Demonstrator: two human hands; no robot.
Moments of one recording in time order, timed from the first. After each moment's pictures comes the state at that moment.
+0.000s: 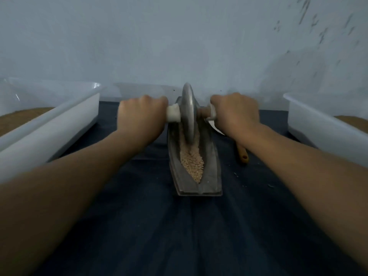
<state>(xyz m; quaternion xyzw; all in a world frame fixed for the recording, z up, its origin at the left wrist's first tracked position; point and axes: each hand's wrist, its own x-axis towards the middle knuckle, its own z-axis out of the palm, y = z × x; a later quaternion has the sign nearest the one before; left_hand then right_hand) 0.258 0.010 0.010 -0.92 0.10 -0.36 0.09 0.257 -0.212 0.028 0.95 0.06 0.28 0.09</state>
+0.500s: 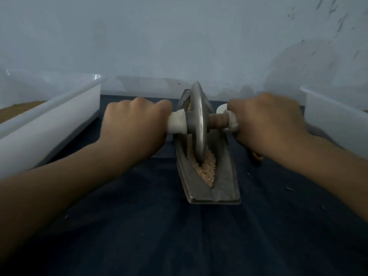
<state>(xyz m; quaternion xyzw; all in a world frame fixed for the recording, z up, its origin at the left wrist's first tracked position) 0.228 0.031 -0.001 -0.89 0.17 -0.40 0.09 0.215 -0.230 0.018 0.93 0.09 0.33 0.15</state>
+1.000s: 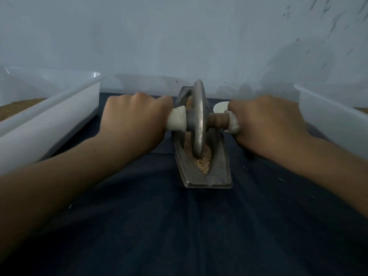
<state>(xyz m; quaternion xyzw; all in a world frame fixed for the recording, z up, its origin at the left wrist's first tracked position) 0.224 0.032 0.005 -0.87 0.21 -0.44 0.07 0.199 -0.236 0.014 0.93 0.13 0.33 0.12</state>
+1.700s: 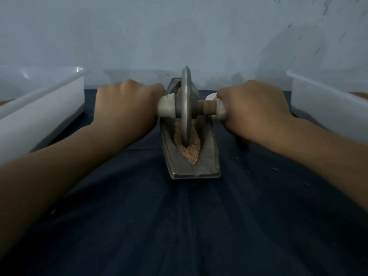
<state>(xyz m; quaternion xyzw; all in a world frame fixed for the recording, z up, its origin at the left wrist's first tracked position) 0.247 0.022 0.005 -0.88 0.17 -0.43 0.11 0.217 -0.232 0.014 0.94 0.08 0.31 0.13</state>
